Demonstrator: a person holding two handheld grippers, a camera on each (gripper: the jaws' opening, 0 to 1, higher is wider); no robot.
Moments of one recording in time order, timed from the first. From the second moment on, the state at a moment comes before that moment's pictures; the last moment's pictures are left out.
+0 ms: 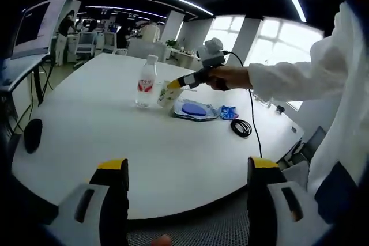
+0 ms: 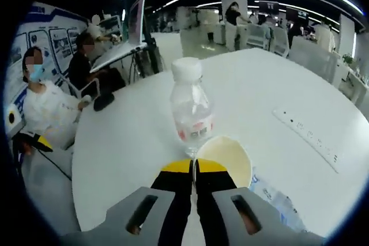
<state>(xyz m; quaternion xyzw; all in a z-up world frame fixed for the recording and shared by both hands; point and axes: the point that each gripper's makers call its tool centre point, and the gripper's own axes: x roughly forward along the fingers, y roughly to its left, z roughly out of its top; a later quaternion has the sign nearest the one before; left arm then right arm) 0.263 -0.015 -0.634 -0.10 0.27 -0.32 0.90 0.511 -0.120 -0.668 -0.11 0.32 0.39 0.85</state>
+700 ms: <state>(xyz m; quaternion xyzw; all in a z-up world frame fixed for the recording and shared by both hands) 0.262 -0.019 -0.639 -0.10 0.28 -0.32 0.90 0.537 -0.111 -0.699 -0.16 0.32 0.41 0.84</state>
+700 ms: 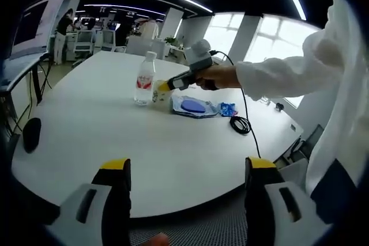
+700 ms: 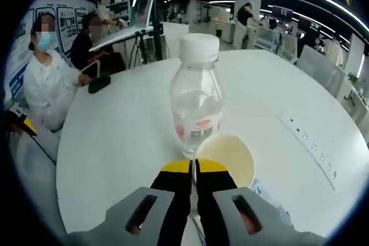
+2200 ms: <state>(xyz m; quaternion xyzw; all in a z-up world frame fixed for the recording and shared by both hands) 0.260 -0.016 -0.636 -0.10 0.27 -0.33 0.90 0.471 -0.133 -0.658 -0.13 0.30 0.38 0.87</state>
